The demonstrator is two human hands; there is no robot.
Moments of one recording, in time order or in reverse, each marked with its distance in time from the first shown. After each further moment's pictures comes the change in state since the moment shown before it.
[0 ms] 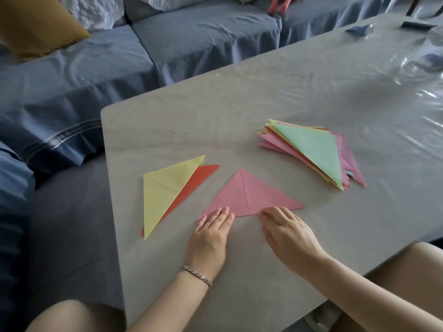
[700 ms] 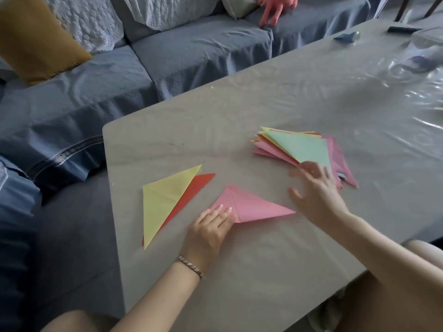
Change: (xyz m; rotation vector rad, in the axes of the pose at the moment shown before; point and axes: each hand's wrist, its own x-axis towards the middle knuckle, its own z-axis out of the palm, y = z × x) left_hand 0.019 -0.003 -0.022 0.083 0.120 0.223; right_hand 0.046 0.062 -0.049 0.123 0.024 0.387
